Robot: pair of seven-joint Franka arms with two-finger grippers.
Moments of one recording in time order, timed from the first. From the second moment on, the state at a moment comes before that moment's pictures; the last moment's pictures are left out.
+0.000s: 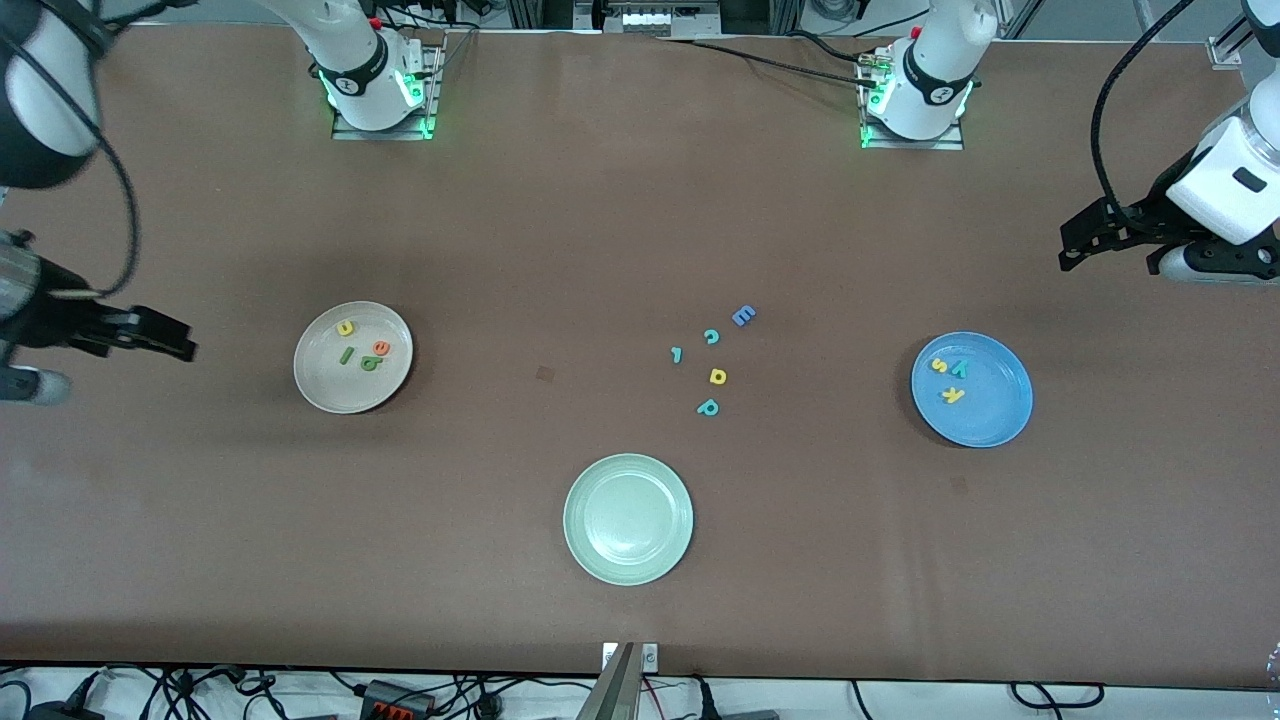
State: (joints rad) left arm -0.08 -0.03 0.04 -1.69 0.00 1.67 -0.01; right arm 0.16 0.30 -0.22 -1.30 0.07 1.61 0.01
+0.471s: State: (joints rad) left arm -0.08 -0.03 0.04 -1.69 0.00 1.67 -0.01; right arm 0.00 0.24 -0.09 -1.33 0.02 1.60 0.00
